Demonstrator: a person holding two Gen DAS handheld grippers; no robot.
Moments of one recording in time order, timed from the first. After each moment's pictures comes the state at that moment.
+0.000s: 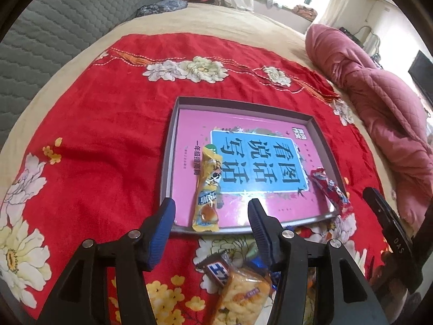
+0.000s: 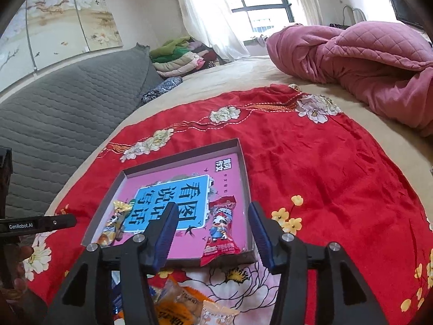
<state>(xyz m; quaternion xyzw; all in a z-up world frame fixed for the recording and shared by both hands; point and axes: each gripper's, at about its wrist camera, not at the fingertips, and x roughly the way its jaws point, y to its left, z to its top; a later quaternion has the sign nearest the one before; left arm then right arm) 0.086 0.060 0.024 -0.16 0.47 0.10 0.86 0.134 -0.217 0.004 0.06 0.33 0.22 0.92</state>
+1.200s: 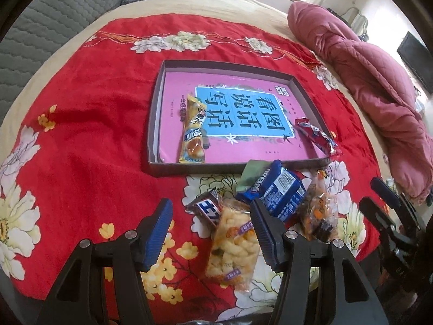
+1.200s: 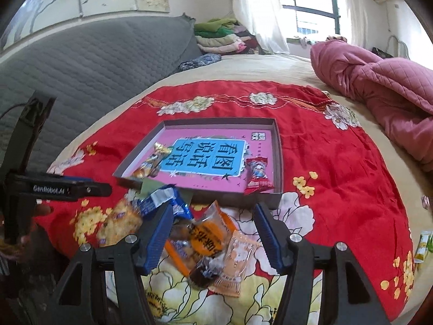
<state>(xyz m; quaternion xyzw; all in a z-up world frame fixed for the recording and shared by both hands) 0.035 0.029 0.005 -0.15 0.51 0.06 0.84 0.048 -0.199 0.014 -0.07 0.35 0.29 0.89</state>
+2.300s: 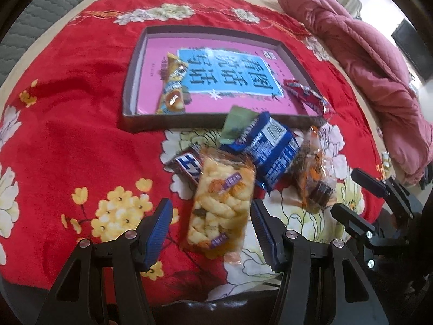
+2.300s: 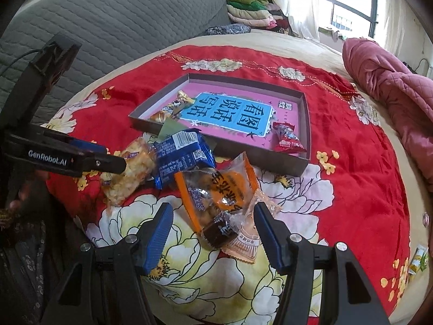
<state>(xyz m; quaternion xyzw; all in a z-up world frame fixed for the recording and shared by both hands) 0.020 0.007 -0.023 -0.15 0.56 0.02 0.81 0.025 -0.180 -0.016 -0.16 0.40 0.32 0.84</state>
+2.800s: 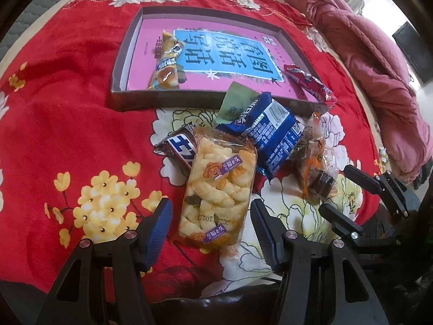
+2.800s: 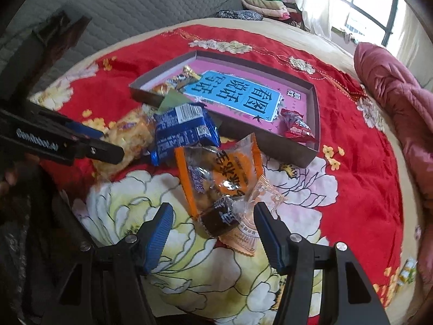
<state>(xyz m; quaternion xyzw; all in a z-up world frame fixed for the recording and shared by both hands) 0.018 0.006 -0.042 -0.18 0.58 0.00 0.79 0.022 -0.165 -0.035 -0.24 0.42 0.31 0.82</state>
